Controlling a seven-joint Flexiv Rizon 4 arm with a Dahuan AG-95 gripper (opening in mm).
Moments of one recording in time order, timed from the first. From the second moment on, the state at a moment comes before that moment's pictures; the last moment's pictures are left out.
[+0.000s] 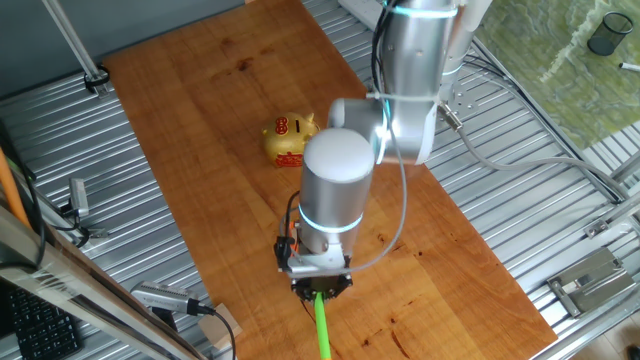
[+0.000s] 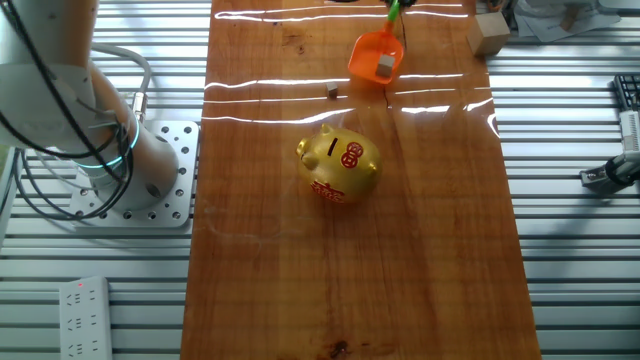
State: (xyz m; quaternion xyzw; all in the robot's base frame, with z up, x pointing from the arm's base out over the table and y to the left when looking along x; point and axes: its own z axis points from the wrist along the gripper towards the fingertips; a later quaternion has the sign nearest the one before) arm 0.517 0.365 0.041 -0.56 0.82 0.03 0.11
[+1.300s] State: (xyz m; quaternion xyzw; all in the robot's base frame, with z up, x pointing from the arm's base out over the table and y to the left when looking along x) arm 0.516 0.367 0.032 -0.58 0.81 0.03 0.12
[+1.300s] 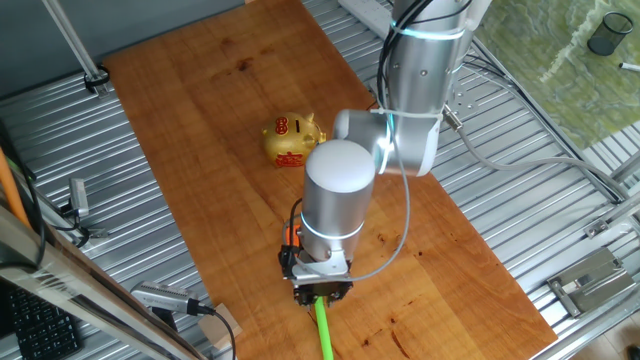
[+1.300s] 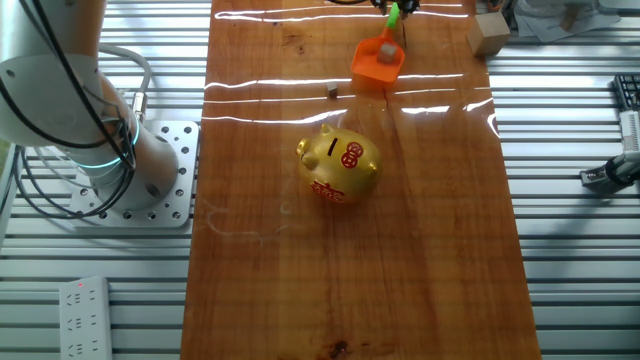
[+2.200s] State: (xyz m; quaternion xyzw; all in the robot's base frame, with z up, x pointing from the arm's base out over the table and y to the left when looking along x) arm 0.516 0.365 0.040 -0.56 0.82 0.03 0.13
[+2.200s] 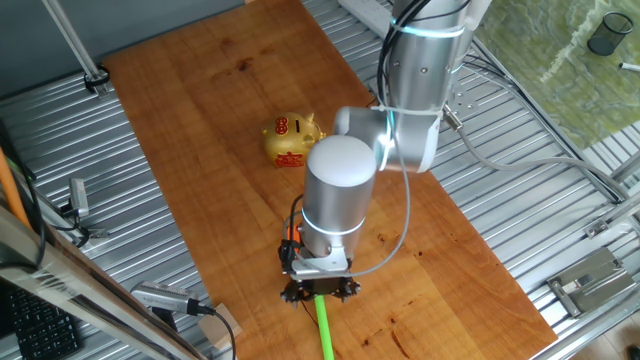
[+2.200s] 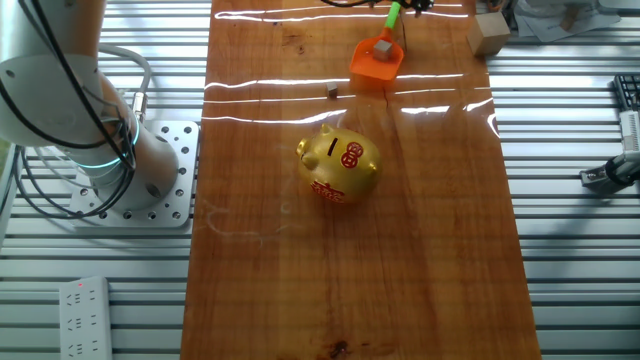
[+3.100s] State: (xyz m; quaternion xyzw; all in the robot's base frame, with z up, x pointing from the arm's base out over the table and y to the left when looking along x) arm 0.524 0.280 0.098 -0.40 0.91 0.04 0.03
